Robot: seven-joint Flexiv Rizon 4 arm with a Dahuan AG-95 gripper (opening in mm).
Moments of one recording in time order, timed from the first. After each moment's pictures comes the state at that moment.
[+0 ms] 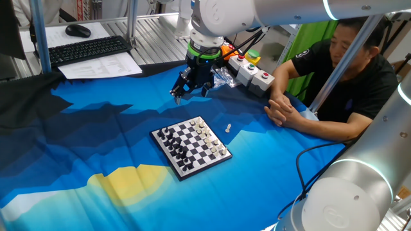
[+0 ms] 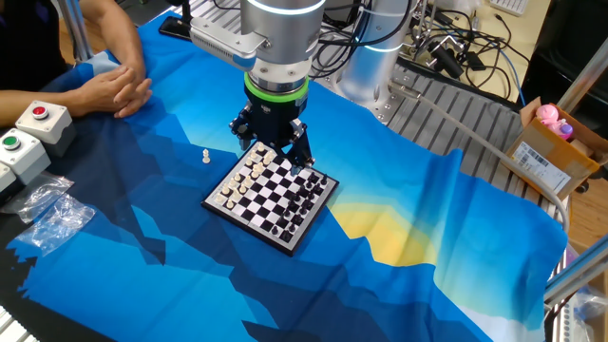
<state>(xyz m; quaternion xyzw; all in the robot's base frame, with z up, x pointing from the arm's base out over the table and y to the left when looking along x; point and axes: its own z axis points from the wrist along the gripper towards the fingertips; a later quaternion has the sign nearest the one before) 0.500 0.000 0.170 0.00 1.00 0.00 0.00</state>
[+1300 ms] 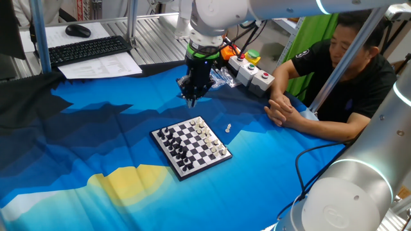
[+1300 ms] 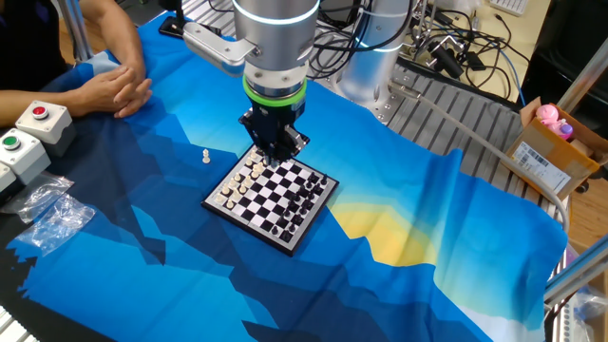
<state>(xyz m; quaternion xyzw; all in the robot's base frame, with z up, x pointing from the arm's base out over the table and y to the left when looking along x) 0.490 0.002 0.165 0.05 1.00 0.00 -0.03</state>
